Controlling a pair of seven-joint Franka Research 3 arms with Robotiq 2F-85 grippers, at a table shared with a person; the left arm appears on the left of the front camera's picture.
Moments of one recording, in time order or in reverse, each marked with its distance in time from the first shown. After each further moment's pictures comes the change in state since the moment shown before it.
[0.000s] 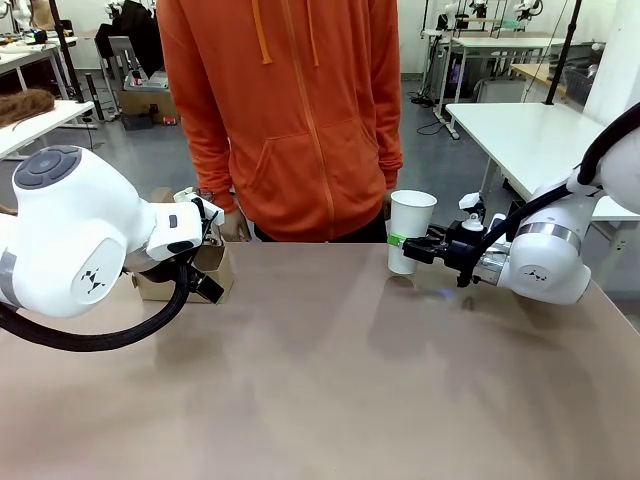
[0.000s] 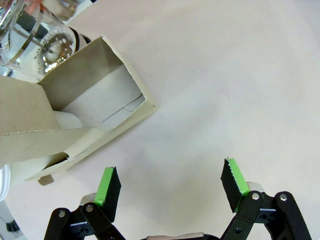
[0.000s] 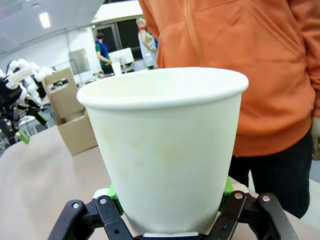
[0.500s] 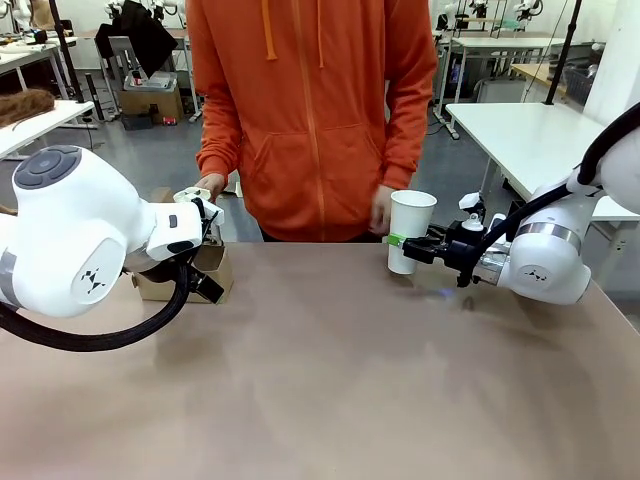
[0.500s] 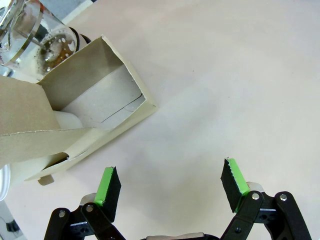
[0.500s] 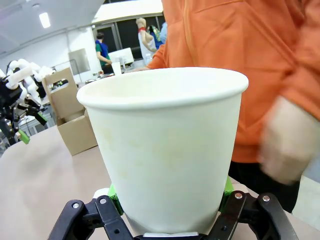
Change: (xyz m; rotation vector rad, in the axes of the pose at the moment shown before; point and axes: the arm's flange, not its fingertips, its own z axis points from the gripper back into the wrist) left arm 0.000 0.000 0.000 0.000 0.000 0.000; right arm 0.000 0.000 0.000 0.000 0.000 0.000
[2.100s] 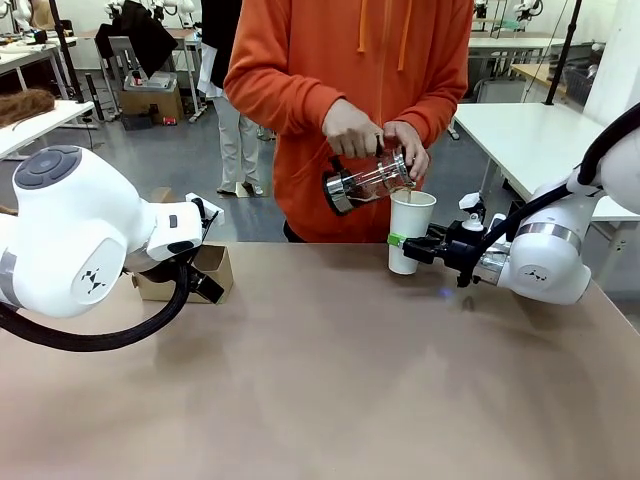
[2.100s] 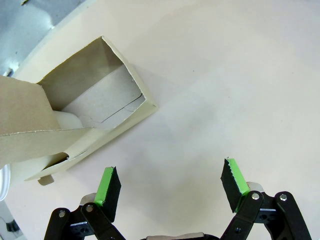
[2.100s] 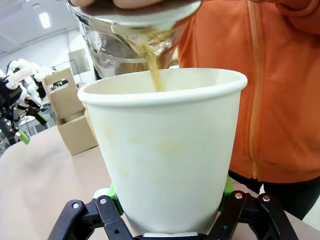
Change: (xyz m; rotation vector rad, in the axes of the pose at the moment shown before) left arm 0.000 0.000 0.000 0.000 0.000 0.000; right arm 0.000 0.000 0.000 0.000 0.000 0.000
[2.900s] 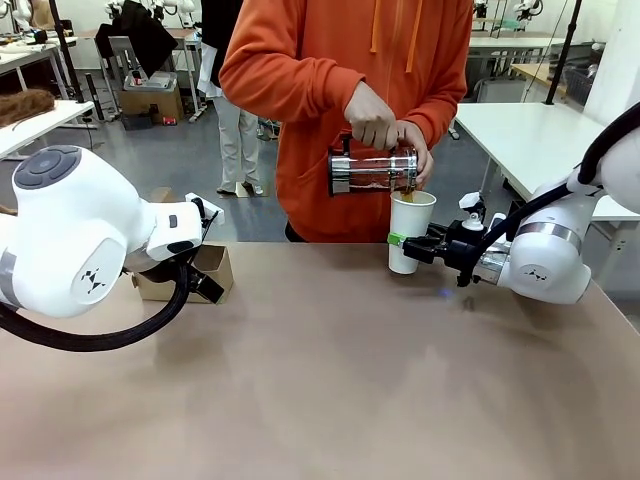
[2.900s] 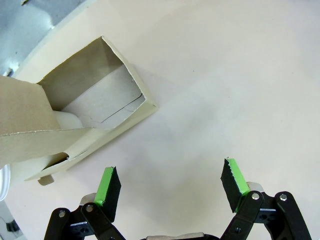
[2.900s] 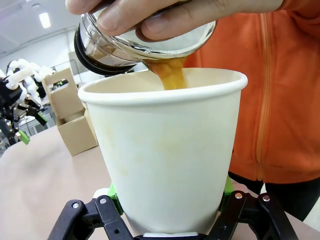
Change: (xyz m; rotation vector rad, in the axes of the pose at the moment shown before) left arm 0.000 0.000 0.000 0.000 0.000 0.000; right arm 0.001 0.000 0.000 0.000 -0.001 0.001
